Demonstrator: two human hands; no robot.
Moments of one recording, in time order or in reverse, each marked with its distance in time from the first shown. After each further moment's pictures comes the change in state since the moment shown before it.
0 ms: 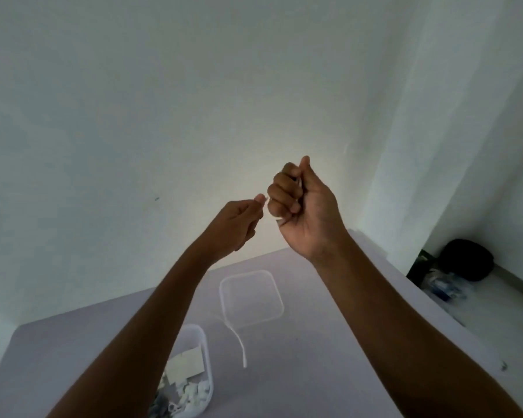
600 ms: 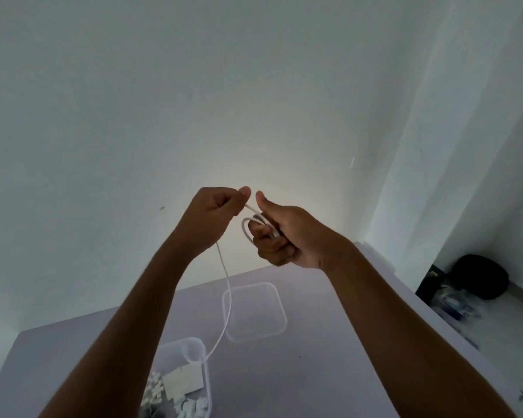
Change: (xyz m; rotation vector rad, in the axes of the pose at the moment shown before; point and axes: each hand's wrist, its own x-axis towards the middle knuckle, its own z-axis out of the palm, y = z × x) left_hand 0.005 0.027 -0.037 0.269 0.238 0.189; right_hand 0.017 -0.006 -0.011 -0.712 -0.138 0.530
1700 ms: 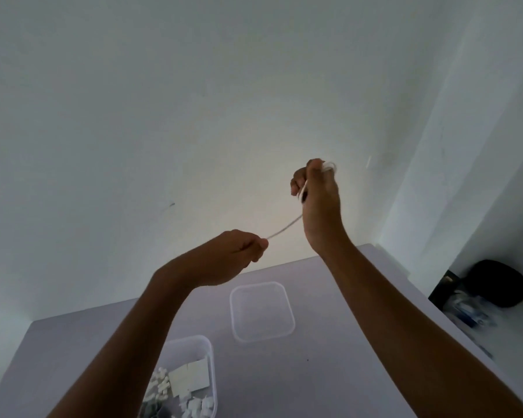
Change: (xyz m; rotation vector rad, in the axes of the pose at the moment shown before) left_hand -0.025 -0.024 0.006 0.275 -0.466 -0.156; right_hand 0.047 0.003 -0.038 0.000 0.694 -0.757
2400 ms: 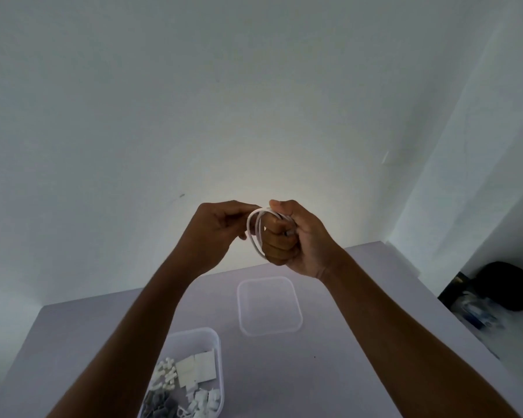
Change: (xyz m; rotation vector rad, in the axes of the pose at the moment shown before) left_hand -0.003 -0.029 -0.015 -0.327 0.467 0.228; right_hand -0.036 0.019 0.026 0.404 -0.794 0.672
